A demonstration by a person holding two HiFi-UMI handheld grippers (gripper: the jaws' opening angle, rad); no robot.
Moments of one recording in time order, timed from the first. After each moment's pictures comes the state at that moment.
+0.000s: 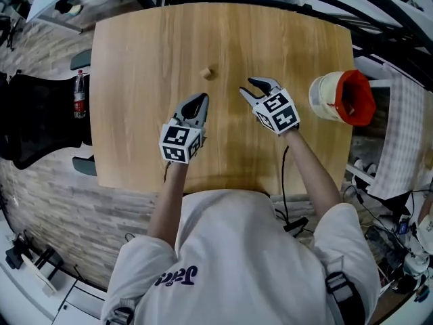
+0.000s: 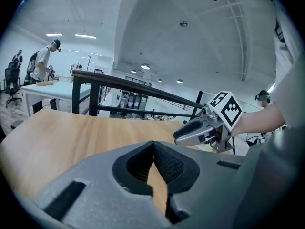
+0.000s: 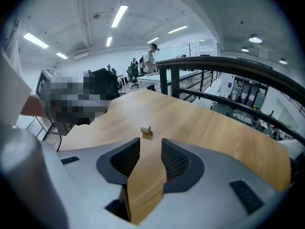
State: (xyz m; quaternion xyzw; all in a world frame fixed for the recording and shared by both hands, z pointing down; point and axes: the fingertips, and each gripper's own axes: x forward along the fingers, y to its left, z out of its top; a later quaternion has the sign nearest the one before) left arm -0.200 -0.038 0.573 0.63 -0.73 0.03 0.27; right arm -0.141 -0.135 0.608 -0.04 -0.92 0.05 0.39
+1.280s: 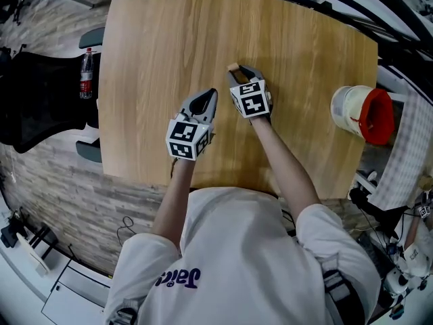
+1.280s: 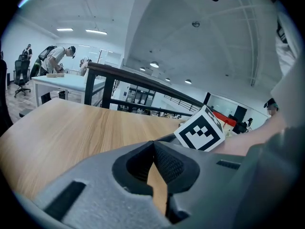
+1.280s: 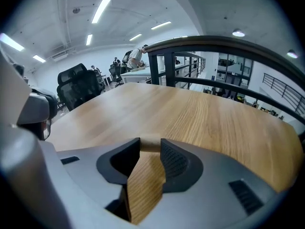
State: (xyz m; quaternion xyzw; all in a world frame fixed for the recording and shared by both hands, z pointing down) left arm -0.249 -0.005 0.607 0.60 -0.75 0.01 0.30; right arm -0.257 -0.092 0.705 0.05 -0.91 0.09 0.40
